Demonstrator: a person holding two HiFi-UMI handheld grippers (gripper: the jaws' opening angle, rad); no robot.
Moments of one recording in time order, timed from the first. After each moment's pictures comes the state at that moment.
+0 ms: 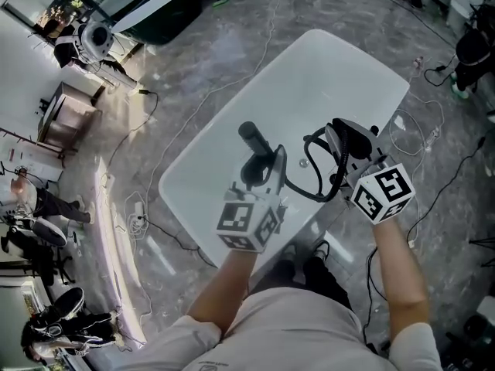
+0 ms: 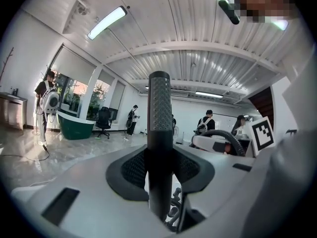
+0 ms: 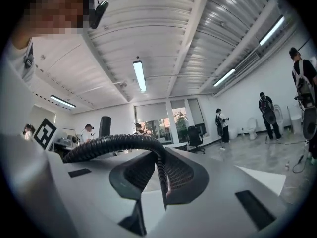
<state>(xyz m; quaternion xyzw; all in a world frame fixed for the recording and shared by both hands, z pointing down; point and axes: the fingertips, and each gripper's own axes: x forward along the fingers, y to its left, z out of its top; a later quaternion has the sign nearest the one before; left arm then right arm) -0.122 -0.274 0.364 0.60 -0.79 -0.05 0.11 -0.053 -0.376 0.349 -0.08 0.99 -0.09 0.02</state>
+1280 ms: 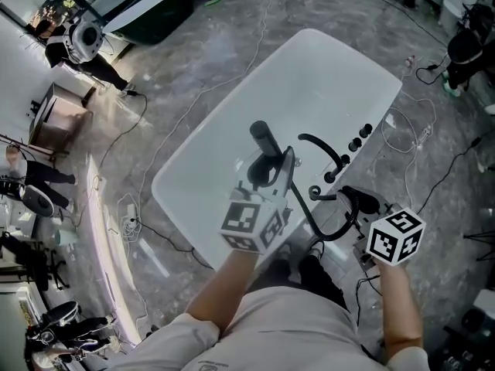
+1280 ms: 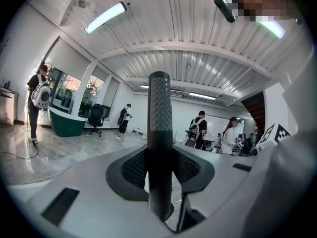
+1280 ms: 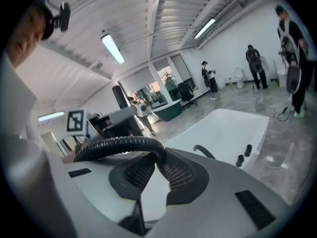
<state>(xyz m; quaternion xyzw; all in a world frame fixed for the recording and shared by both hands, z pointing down) -0.104 -0.284 0.373 0.64 -0.76 -0.06 0.12 0.043 -0.304 0.443 -0.08 0.94 -0.26 -0.21</state>
